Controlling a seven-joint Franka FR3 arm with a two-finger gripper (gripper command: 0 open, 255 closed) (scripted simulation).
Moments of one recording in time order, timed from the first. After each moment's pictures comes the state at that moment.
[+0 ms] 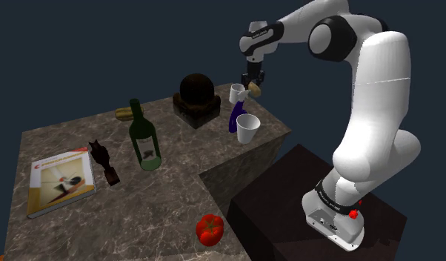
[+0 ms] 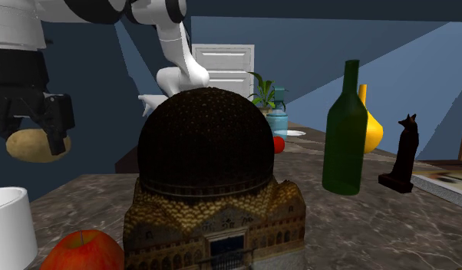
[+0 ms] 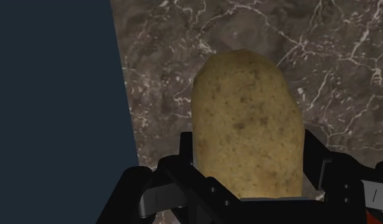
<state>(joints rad) -0.32 0.59 -0.04 -1.53 -0.04 1.98 -0.09</state>
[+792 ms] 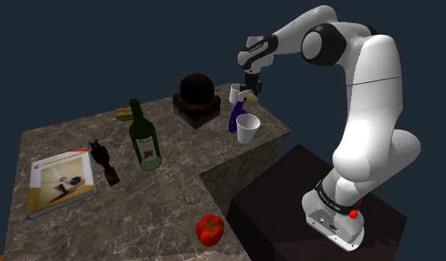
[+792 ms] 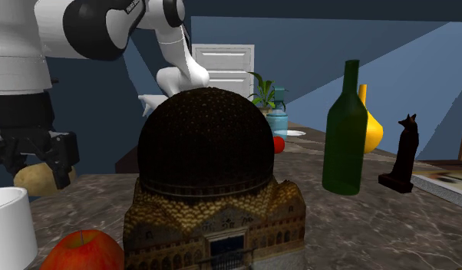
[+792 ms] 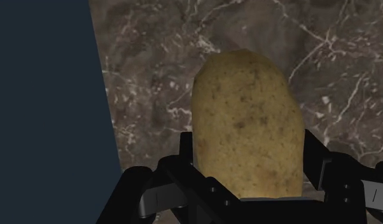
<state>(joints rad) -0.32 0.67 -0.04 -1.57 -0.04 2.10 -0.08</state>
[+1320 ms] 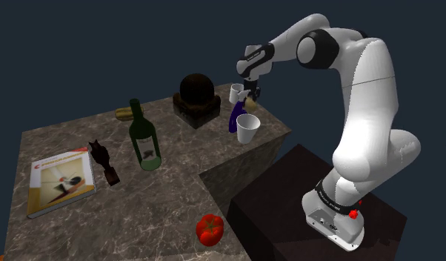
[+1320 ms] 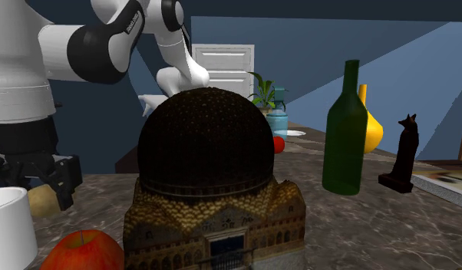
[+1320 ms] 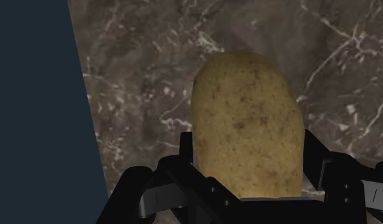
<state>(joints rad) -0.32 0.73 -0.04 -1.57 -0.04 2.17 -0.08</state>
